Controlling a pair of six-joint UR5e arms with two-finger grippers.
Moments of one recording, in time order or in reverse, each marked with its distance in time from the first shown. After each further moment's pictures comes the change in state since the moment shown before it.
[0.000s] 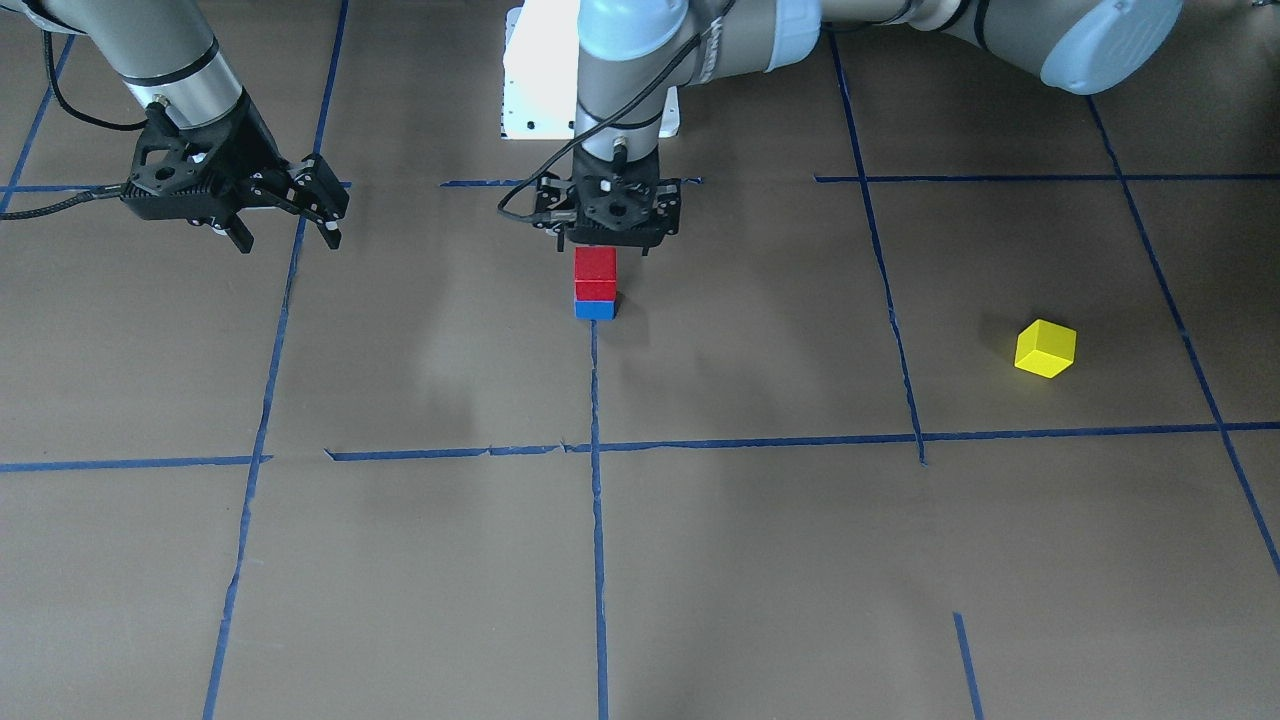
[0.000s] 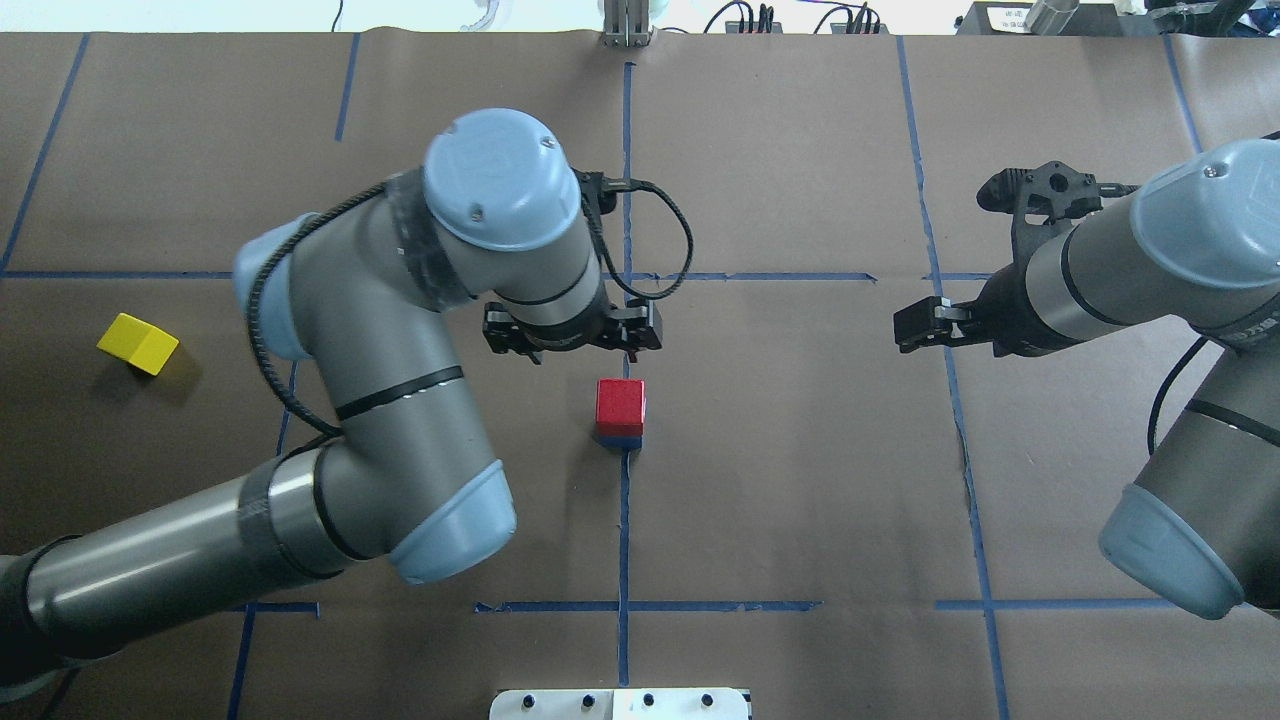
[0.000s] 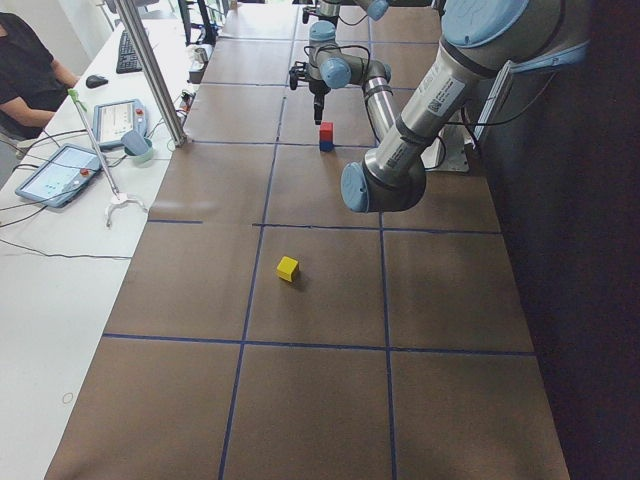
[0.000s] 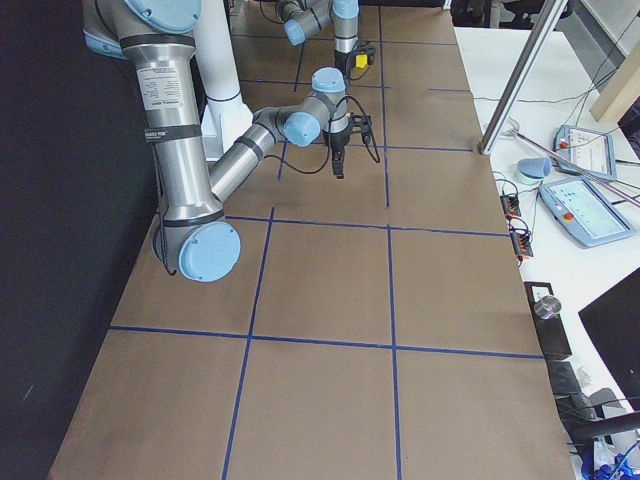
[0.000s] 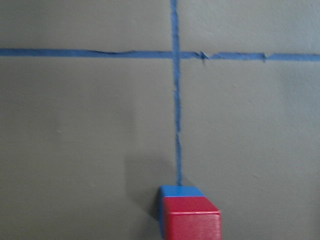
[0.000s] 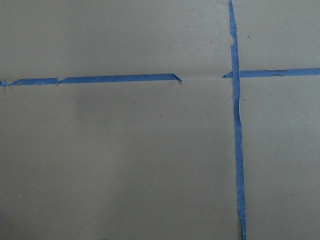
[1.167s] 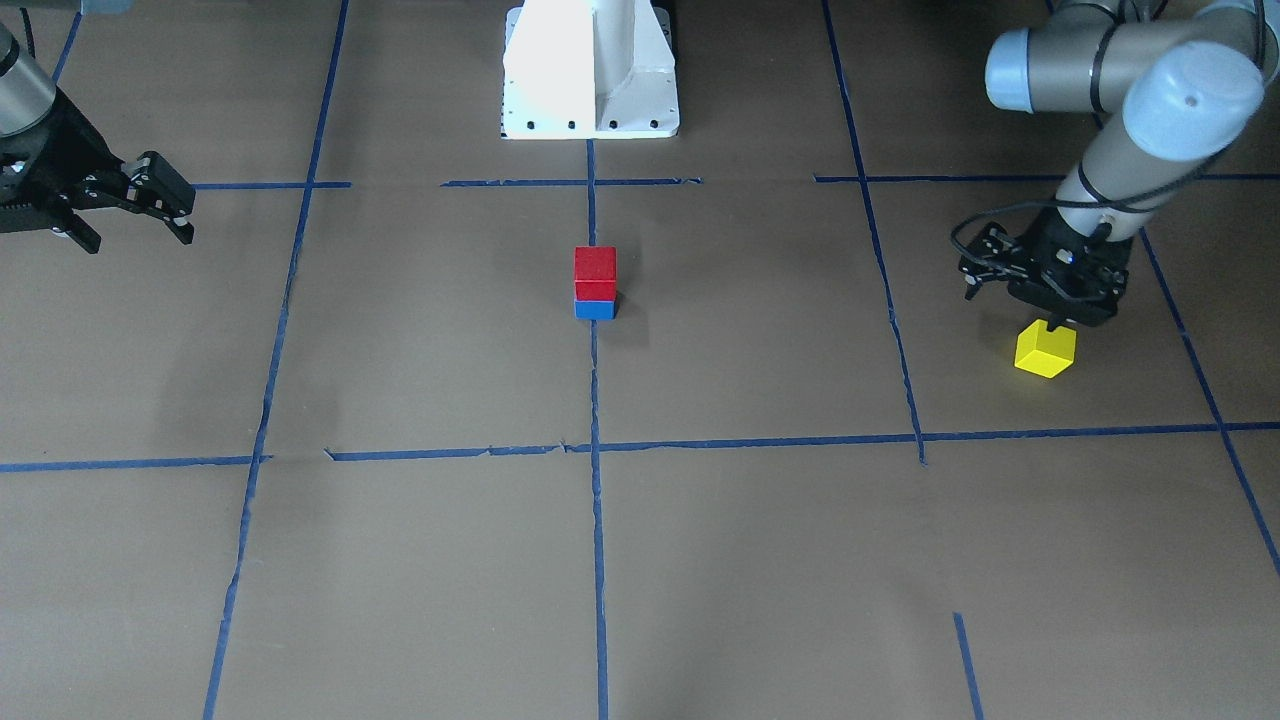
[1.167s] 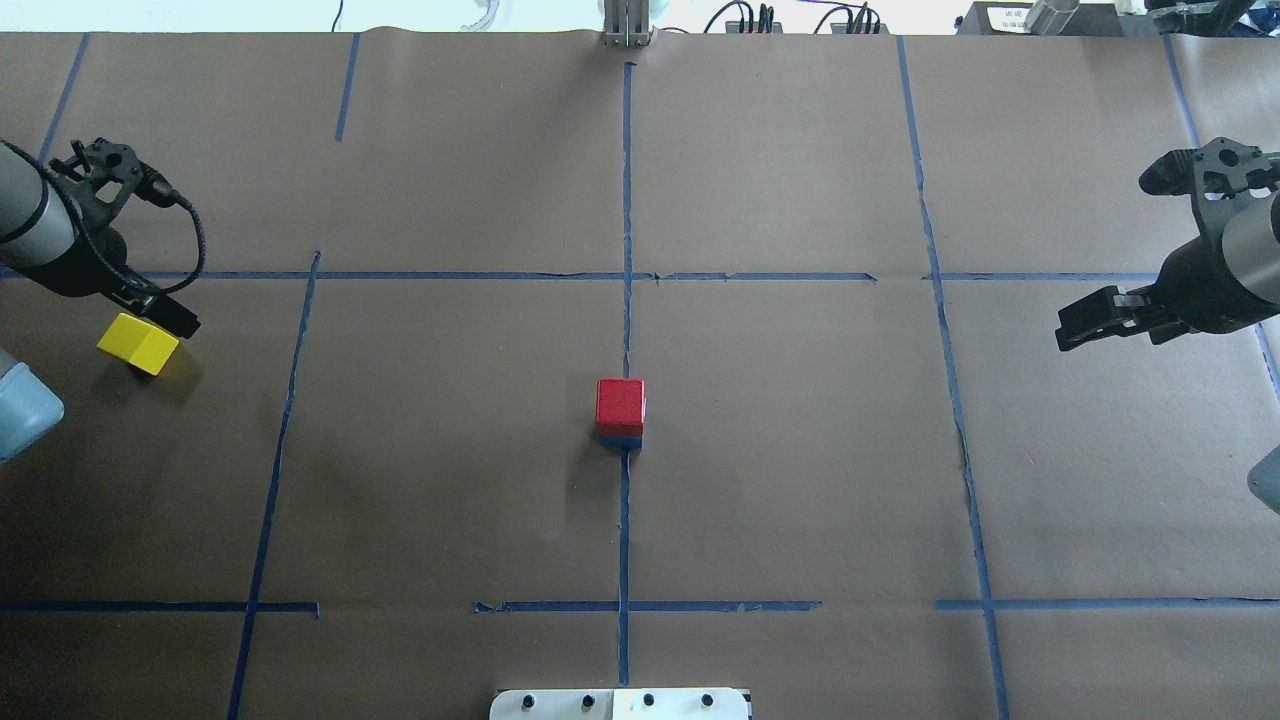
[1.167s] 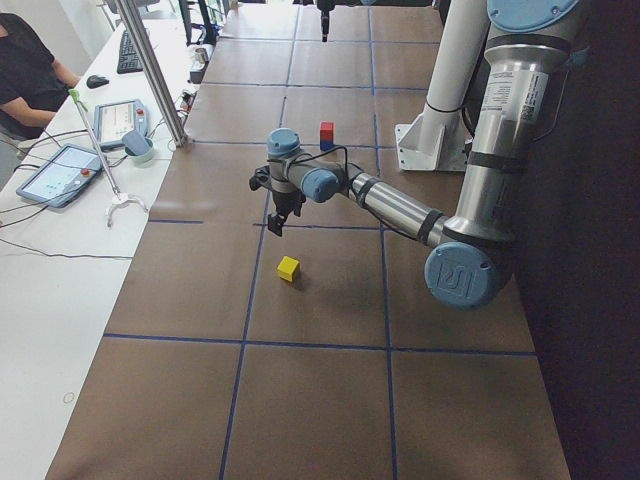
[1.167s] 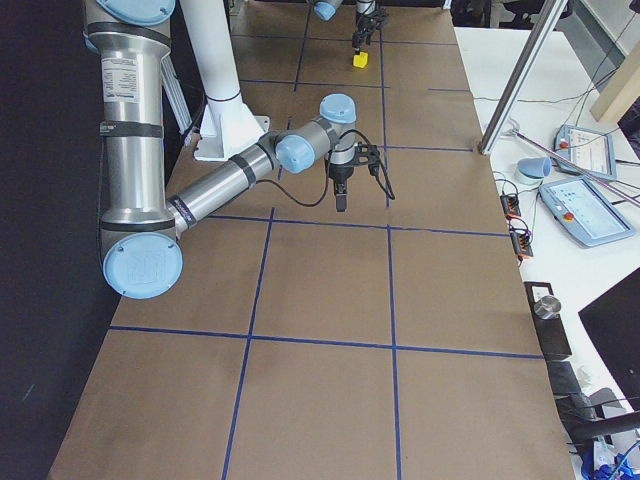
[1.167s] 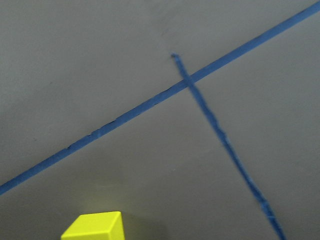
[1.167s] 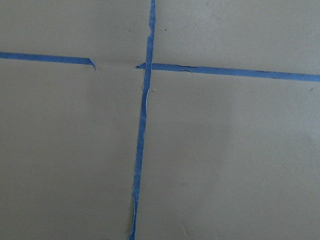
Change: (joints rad) left arm -0.360 0.608 0.083 -0.402 -0.186 0.868; right arm 0.220 -0.177 0.003 0.000 0.185 -0.330
